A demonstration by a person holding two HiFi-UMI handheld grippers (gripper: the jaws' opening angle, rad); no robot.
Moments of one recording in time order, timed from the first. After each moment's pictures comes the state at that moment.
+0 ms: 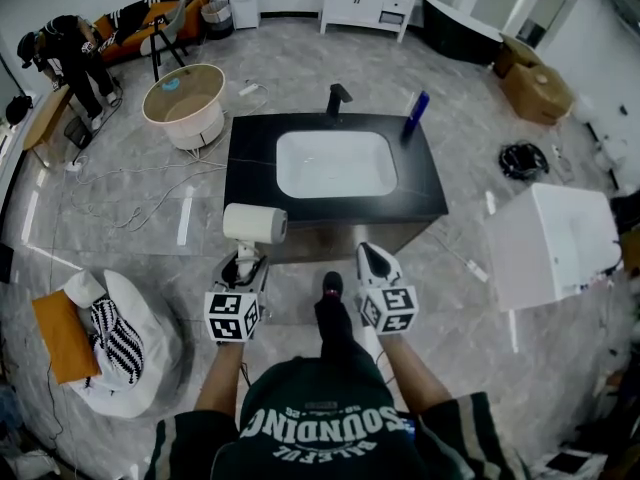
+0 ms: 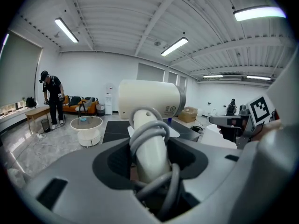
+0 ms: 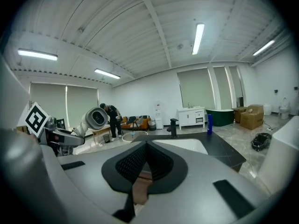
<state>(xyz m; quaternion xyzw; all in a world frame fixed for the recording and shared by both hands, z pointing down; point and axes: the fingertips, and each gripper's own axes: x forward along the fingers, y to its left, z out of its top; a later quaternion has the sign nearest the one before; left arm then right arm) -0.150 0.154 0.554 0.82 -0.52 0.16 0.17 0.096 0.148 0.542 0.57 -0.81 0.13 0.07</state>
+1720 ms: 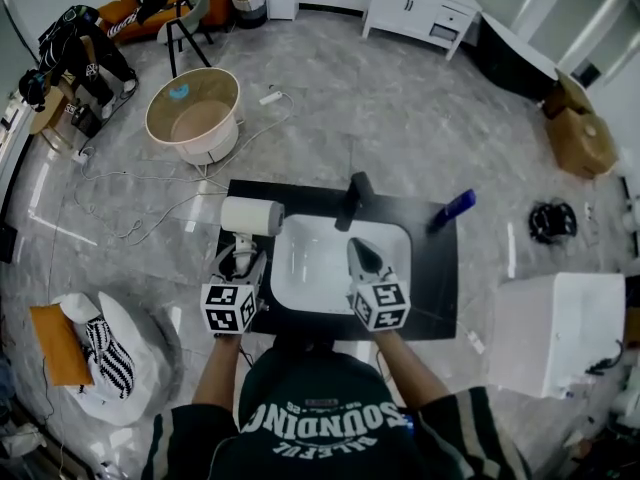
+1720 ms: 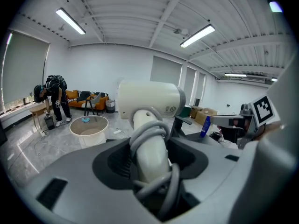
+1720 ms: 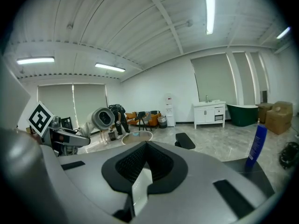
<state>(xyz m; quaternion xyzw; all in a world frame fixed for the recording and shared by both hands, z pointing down) -0.147 -0.213 0.563 0.77 -0.58 0.16 0.22 0.078 -0.252 0.546 0.49 -0.85 0.14 0.11</state>
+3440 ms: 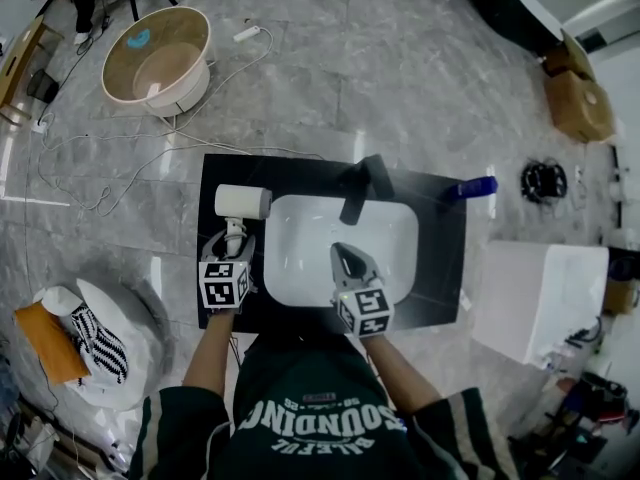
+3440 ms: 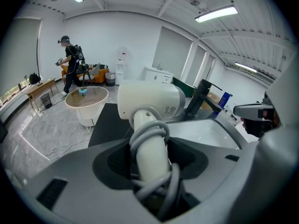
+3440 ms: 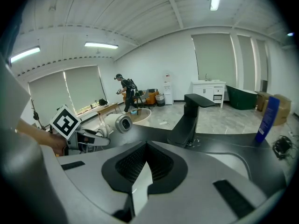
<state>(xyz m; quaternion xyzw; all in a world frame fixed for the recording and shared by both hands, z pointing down) -0.177 -0.268 0.729 0.74 -0.53 0.26 0.34 0.039 -0.254 0.649 0.48 -0.82 0.22 0.23</state>
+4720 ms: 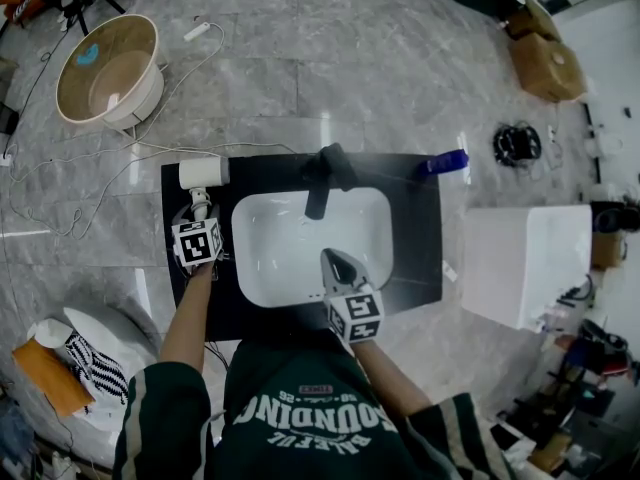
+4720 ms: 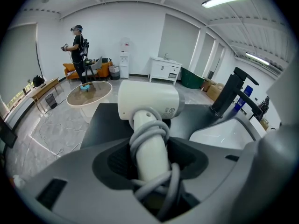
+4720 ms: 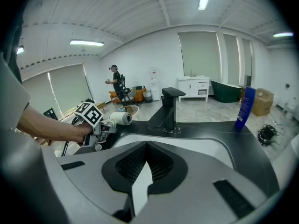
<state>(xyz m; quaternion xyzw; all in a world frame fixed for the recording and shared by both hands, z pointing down) -0.186 -0.358 0.785 0.69 -0.54 0.31 0.36 0.087 -0.229 0.660 0.54 -0.76 0.26 0.24</state>
